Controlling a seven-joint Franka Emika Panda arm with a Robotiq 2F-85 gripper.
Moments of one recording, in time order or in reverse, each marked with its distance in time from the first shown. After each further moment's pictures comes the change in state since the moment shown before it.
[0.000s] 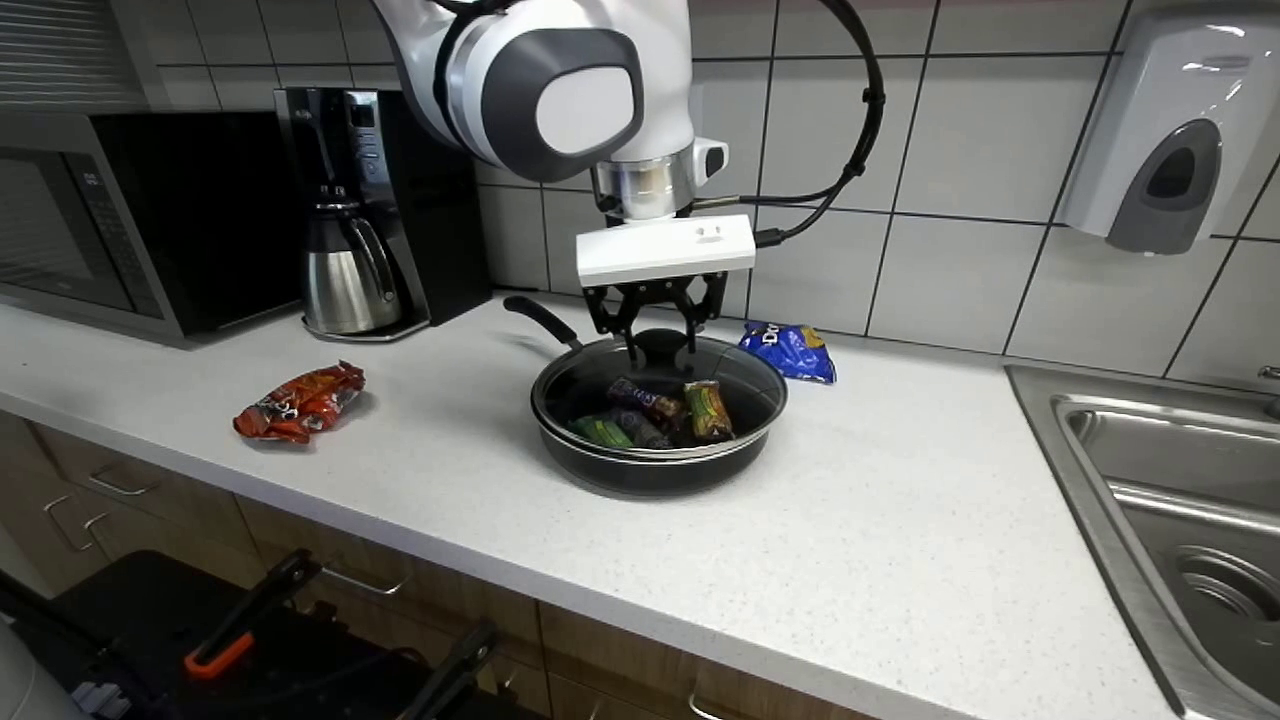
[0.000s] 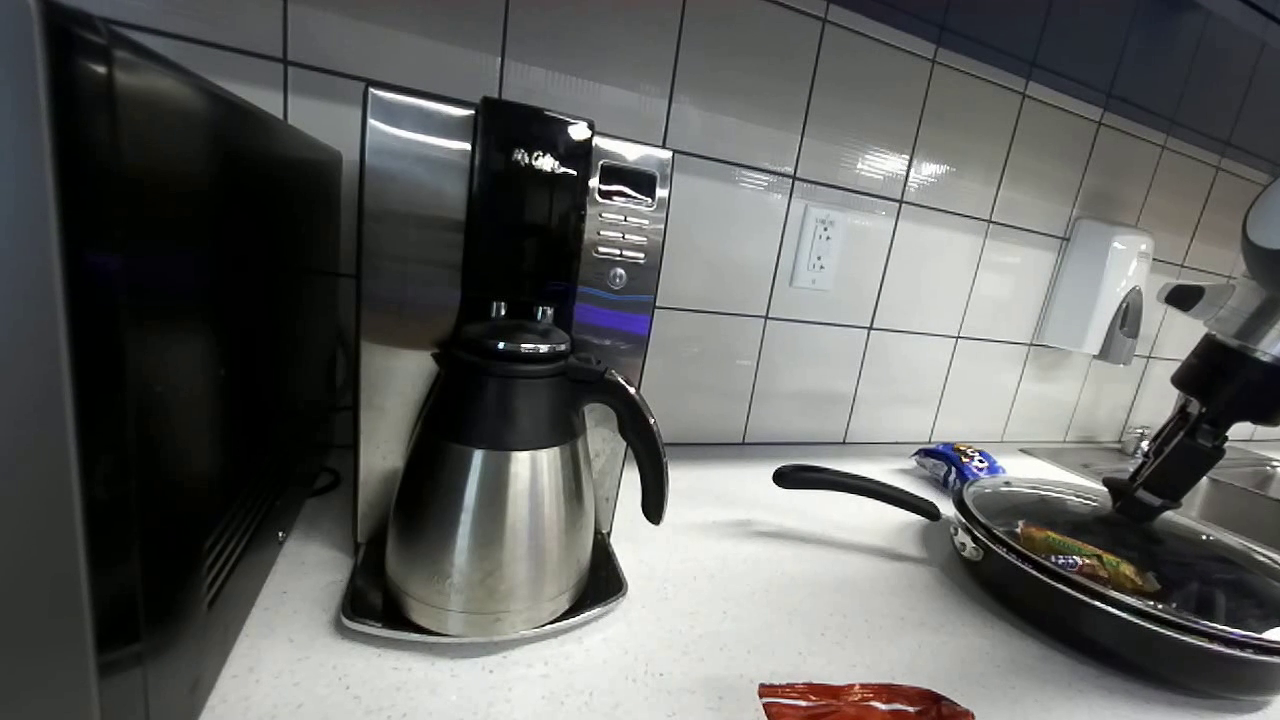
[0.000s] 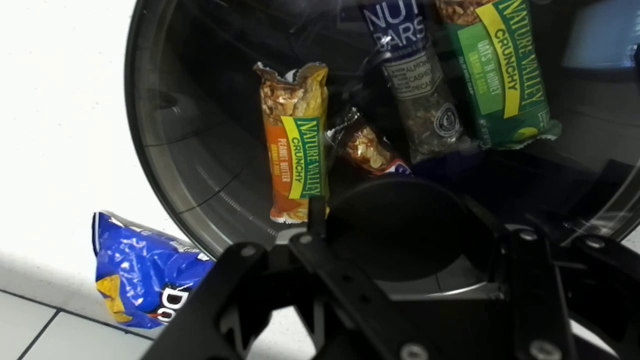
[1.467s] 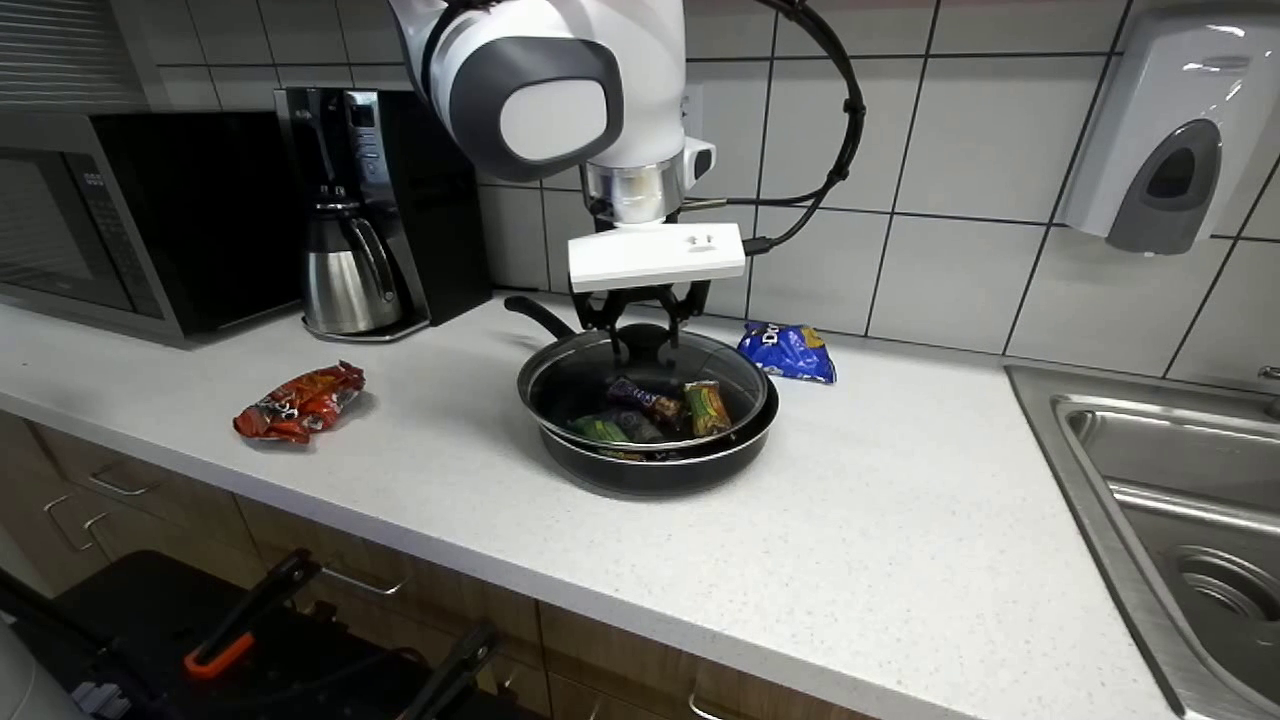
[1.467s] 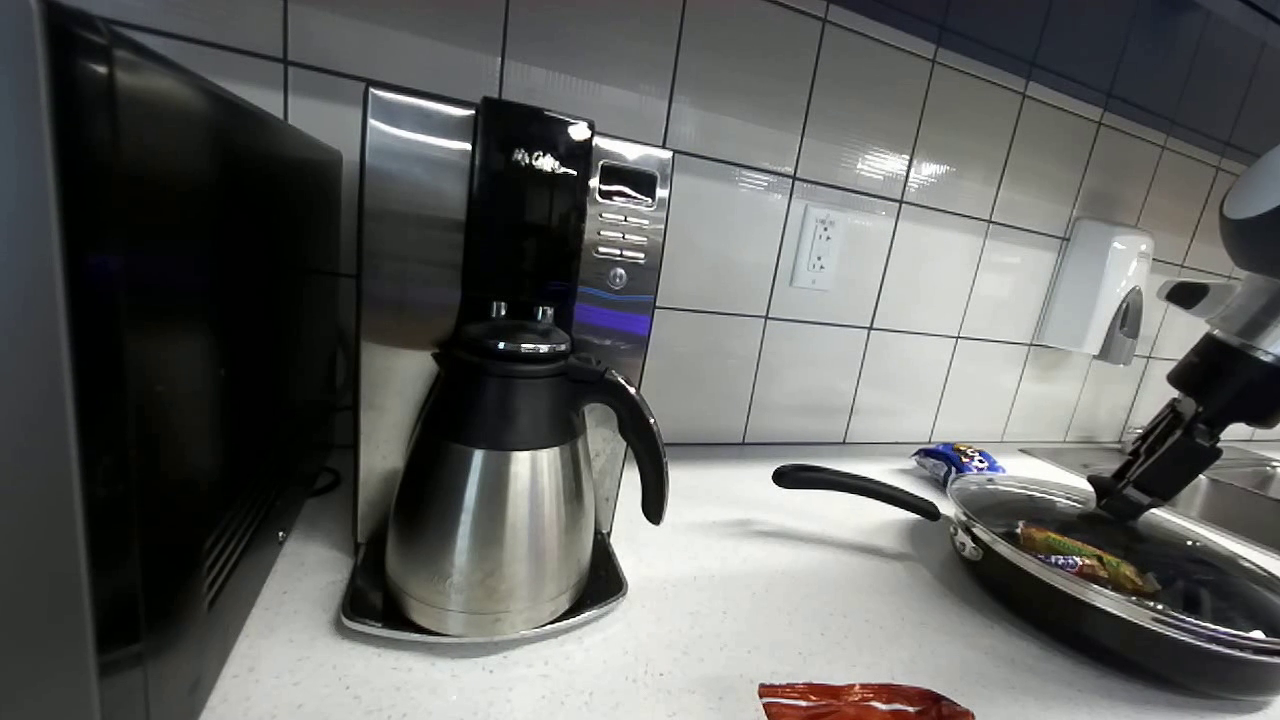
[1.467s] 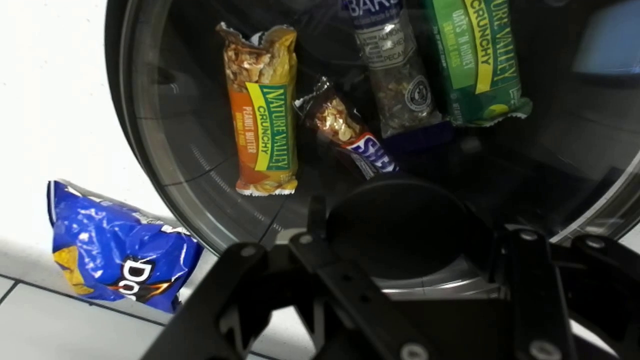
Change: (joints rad) arm 0.016 -0.010 0.026 -0.009 0.240 0.001 -0.229
